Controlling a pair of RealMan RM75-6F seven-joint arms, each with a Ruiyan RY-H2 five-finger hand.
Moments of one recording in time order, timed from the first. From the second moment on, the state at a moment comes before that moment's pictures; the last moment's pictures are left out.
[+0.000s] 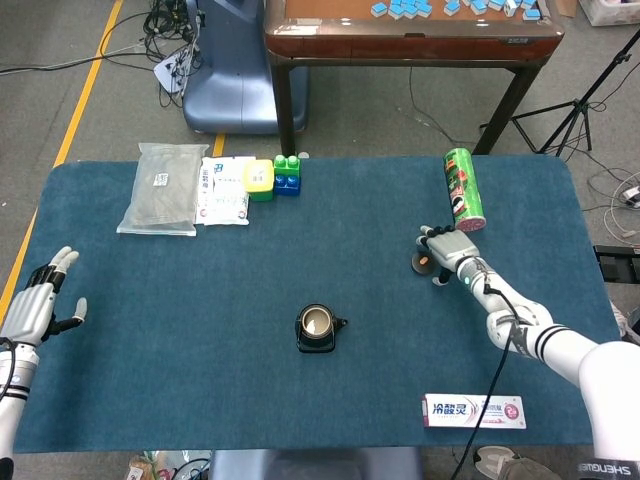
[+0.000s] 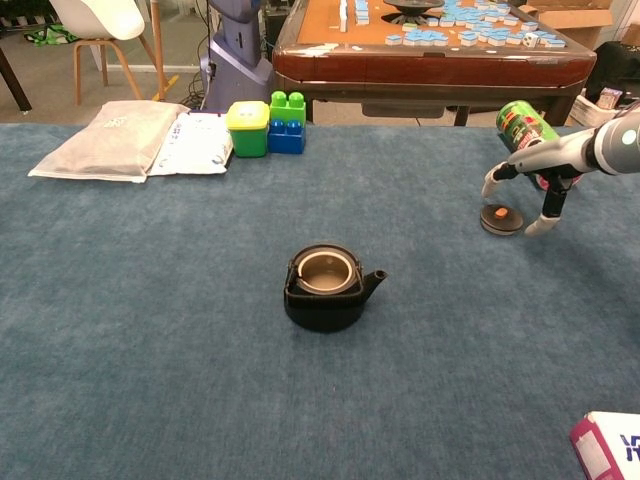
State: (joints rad) left arm -0.34 -1.20 -0.15 -1.36 1.25 1.13 -0.32; right arm 1.02 -1.44 -0.01 -0.96 -0.92 0.29 -0.12
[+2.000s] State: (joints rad) left arm -0.30 -1.22 -0.15 -1.34 1.27 1.15 -0.33; right arm 1.02 -1.47 -0.06 -0.97 -0.86 0.37 -0.18
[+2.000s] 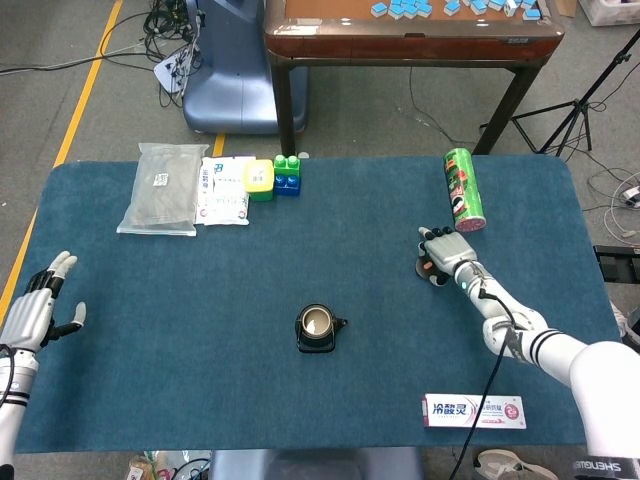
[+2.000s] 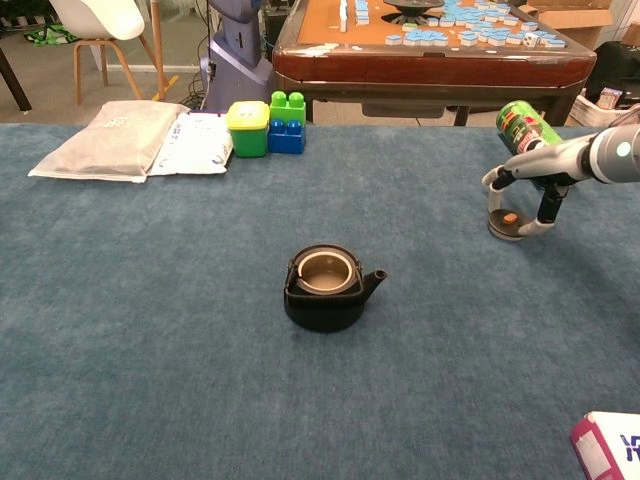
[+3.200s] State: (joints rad) left arm -0.28 -1.24 -0.14 -1.35 1.30 1.18 -0.32; right arm 0.96 -1.47 -0.05 -1.01 -0.91 0.45 -0.24
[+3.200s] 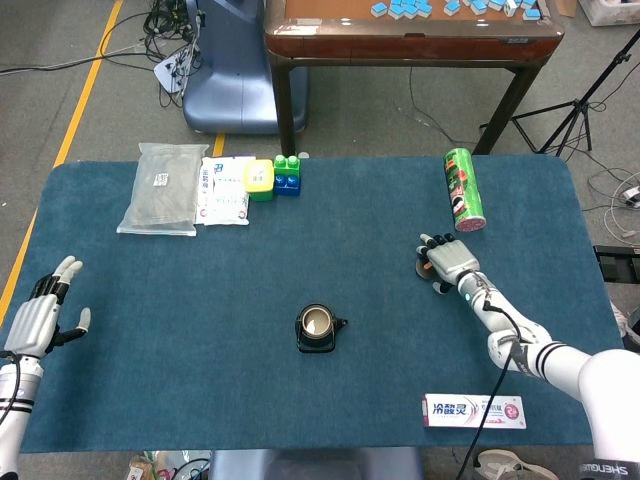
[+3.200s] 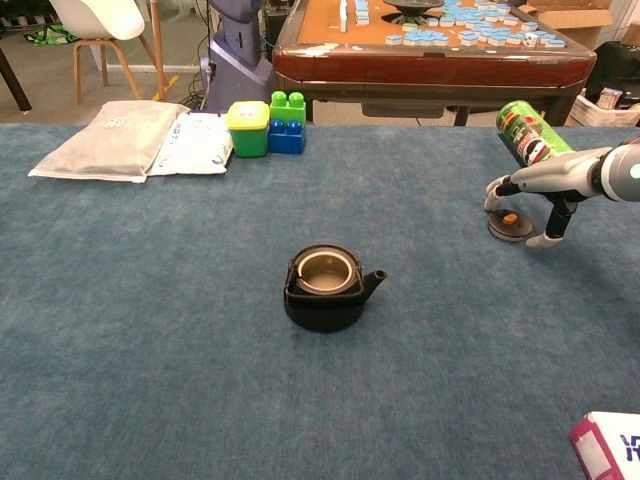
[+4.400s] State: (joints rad) left arm -0.28 -1.24 -0.14 -1.35 1.30 1.18 -0.32; right arm 0.93 -1.47 -0.02 -1.03 -0.89 0.49 -0.30
